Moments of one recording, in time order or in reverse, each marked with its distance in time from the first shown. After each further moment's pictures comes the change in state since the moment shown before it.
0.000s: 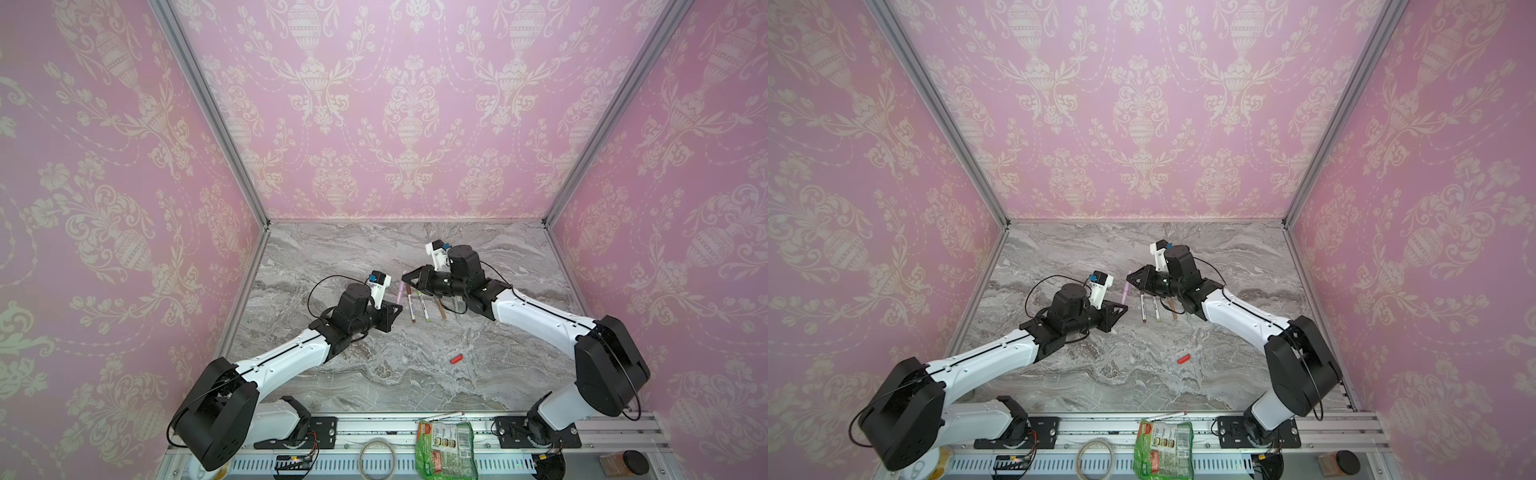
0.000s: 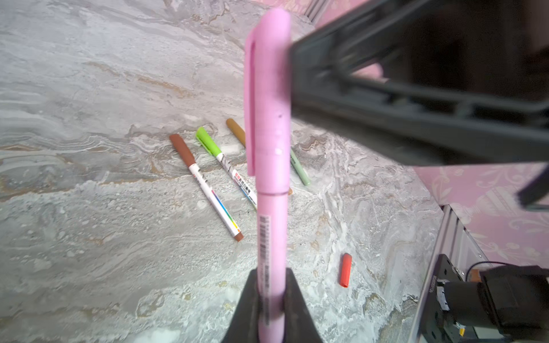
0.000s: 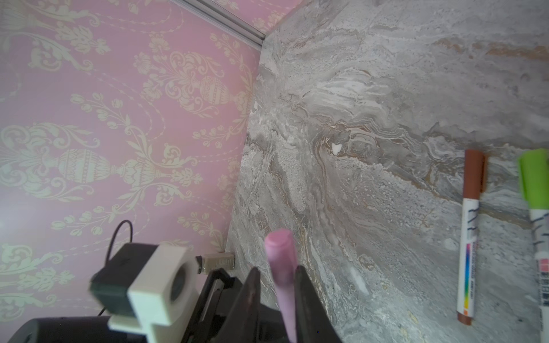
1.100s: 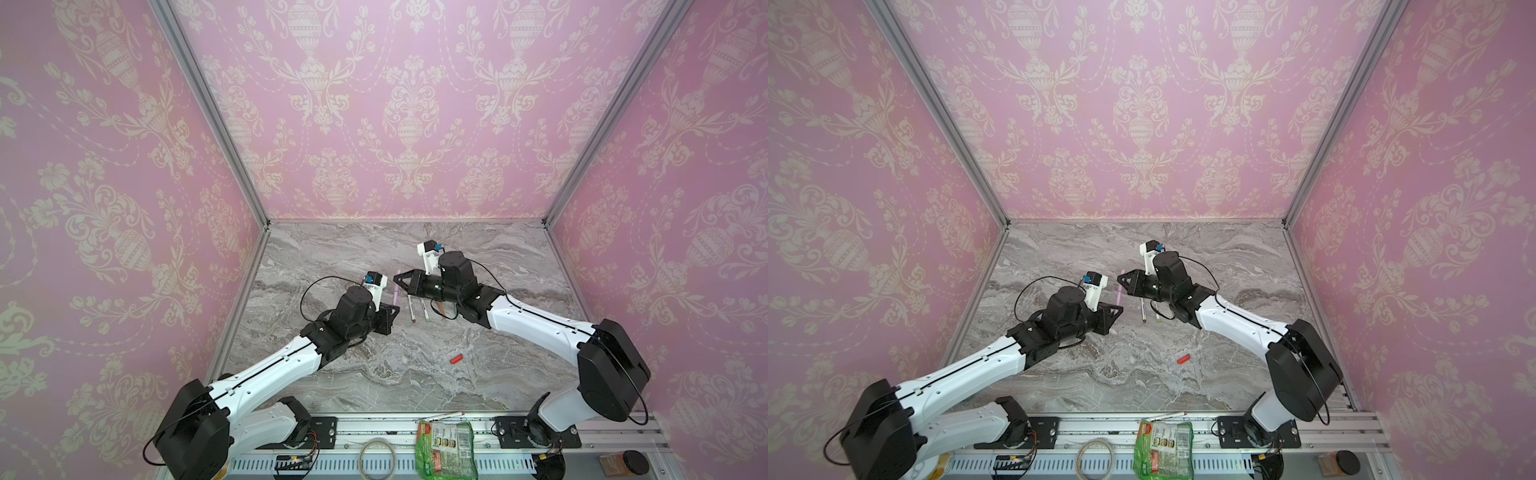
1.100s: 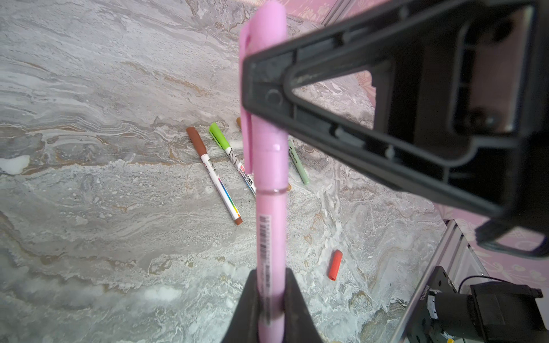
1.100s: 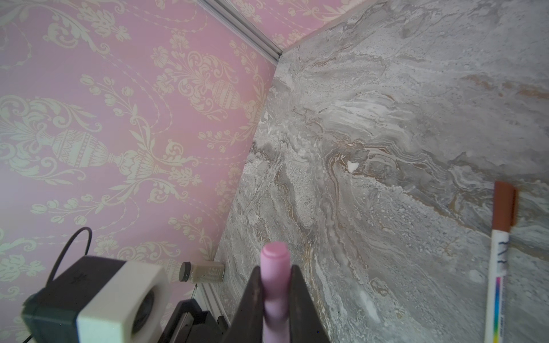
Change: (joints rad) left arm -0.067 -0.132 0.074 -0.201 -0.138 -0.047; right arm 0.129 0.025 -0.020 0.101 0.164 -0.055
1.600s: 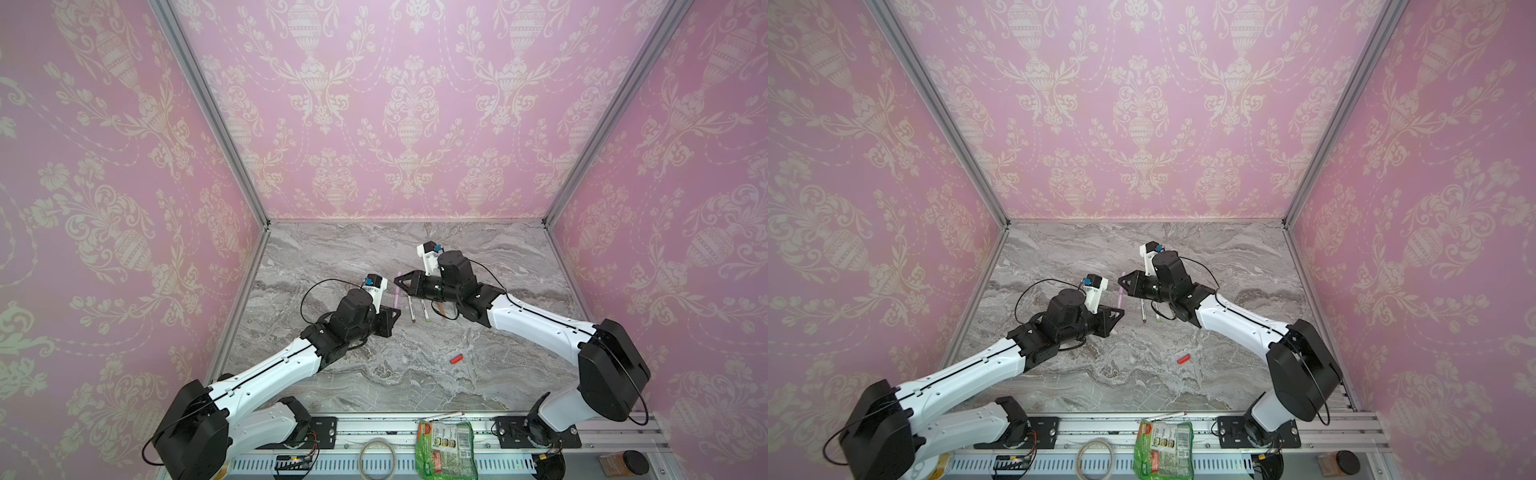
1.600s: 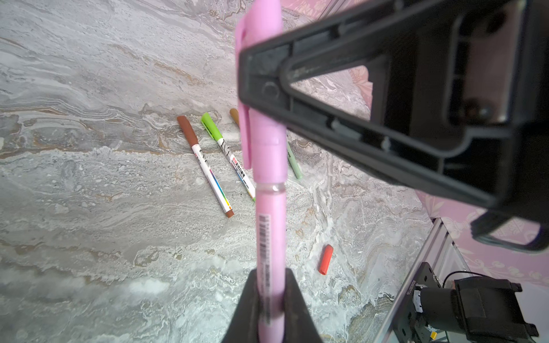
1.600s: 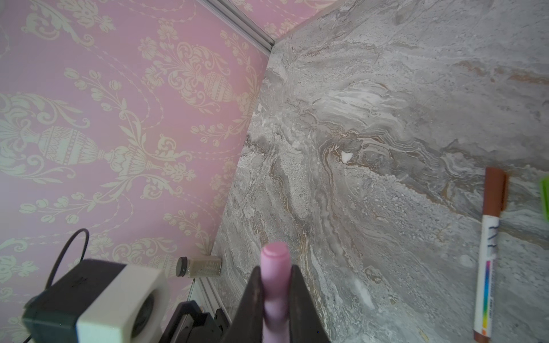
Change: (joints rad) left arm -0.027 -0.026 -0.038 0.014 0.014 -0.058; right arm -0.007 -0.006 0.021 -0.075 -0.022 -0.009
